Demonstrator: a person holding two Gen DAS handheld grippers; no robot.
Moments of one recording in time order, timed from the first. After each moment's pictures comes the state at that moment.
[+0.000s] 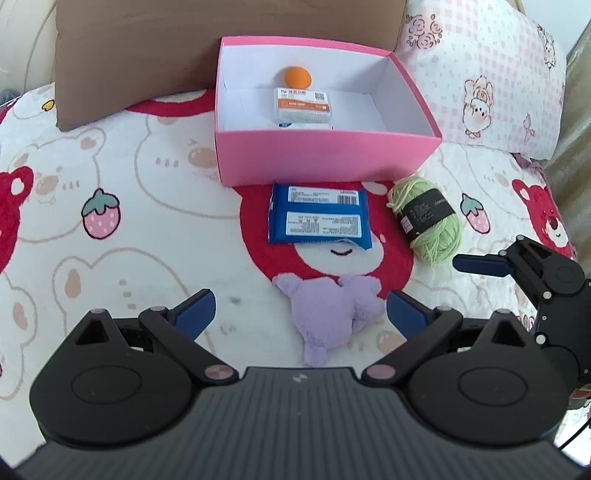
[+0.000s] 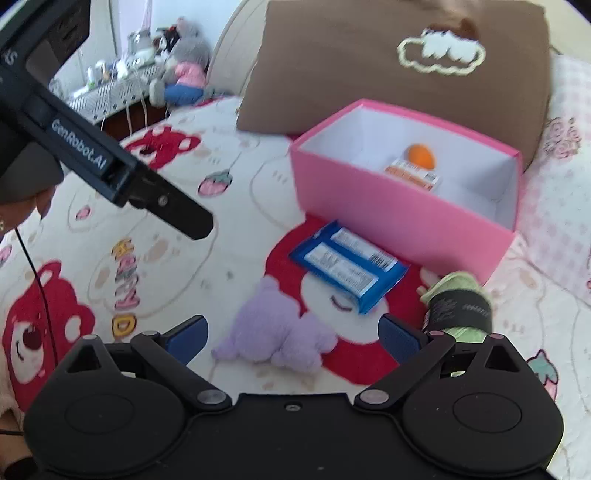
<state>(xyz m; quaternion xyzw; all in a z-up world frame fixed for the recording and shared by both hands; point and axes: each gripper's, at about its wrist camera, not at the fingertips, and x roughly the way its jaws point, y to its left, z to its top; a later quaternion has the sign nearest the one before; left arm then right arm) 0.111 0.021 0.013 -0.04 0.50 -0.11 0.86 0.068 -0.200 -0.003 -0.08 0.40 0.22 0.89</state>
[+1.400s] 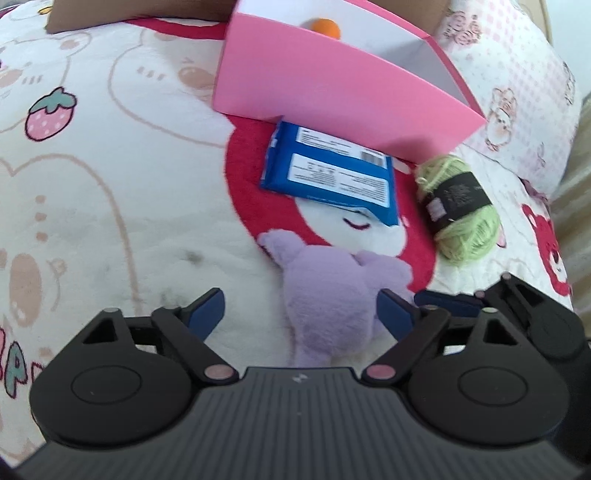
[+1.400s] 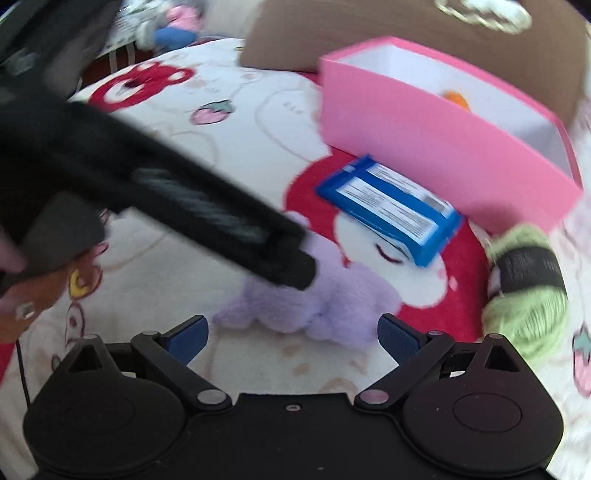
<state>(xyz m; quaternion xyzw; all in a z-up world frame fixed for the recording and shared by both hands) 0.115 0.028 -0.111 -0.16 0.48 -0.12 0.85 0.078 -0.136 -0.082 -0.14 0.44 0.19 0.87</state>
